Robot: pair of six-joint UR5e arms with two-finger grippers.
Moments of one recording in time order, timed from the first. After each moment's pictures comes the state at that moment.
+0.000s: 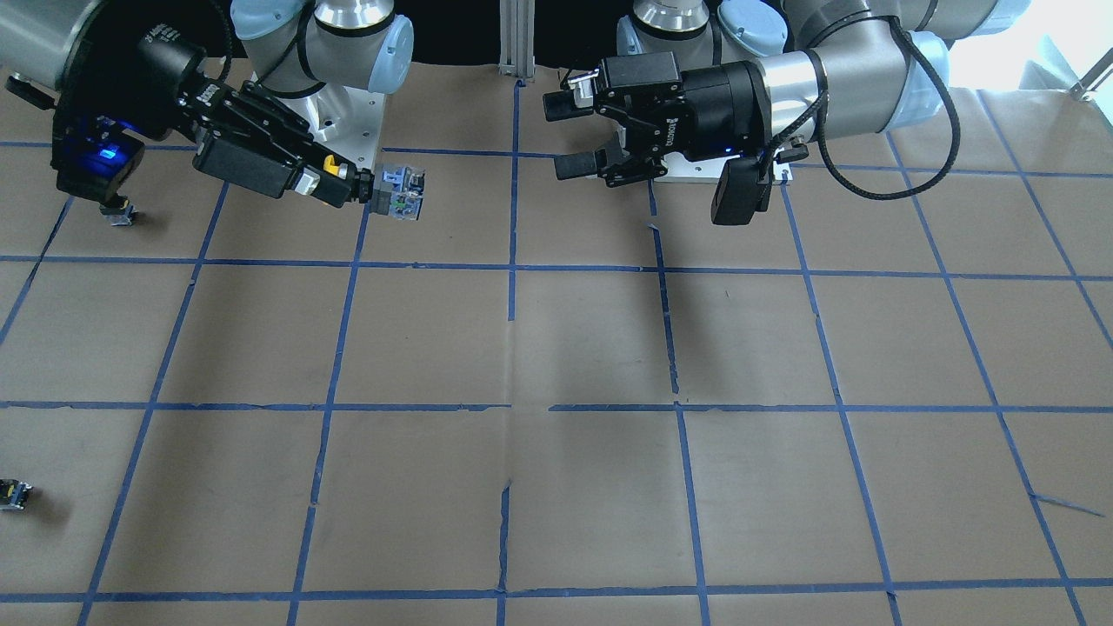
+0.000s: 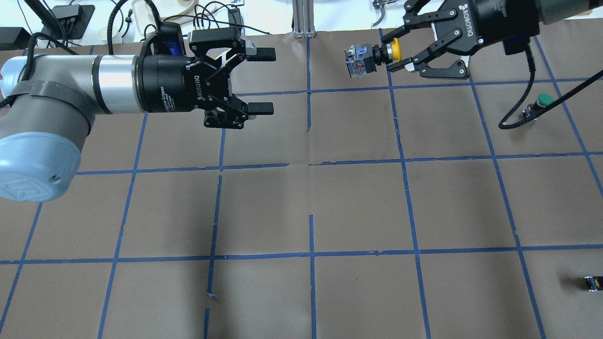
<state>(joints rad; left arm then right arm) -1.45 -1.49 -1.93 -1.44 0.23 -0.08 1.34 -1.61 1.61 -1.46 -0.70 0.83</state>
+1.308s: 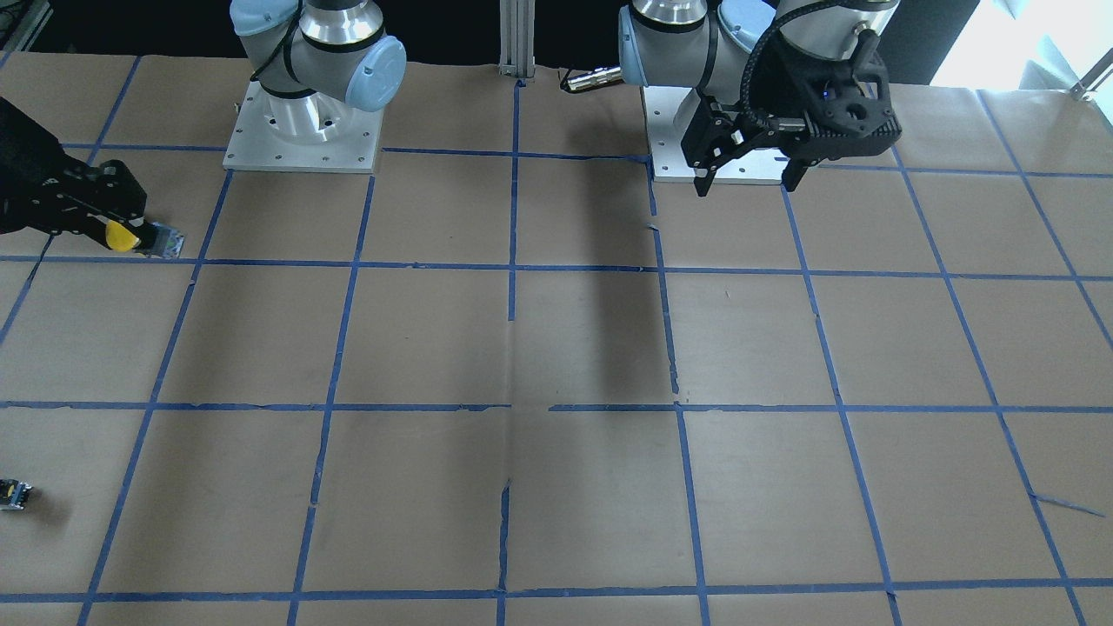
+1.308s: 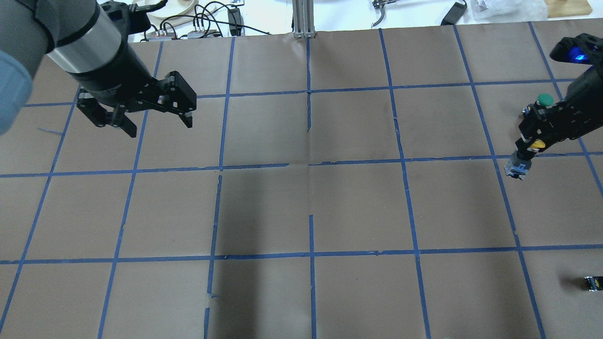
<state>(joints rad) -1.58 -1.50 -1.56 -1.65 1.58 -0.12 1.04 -1.61 1.79 -1.59 -1.41 -0.72</state>
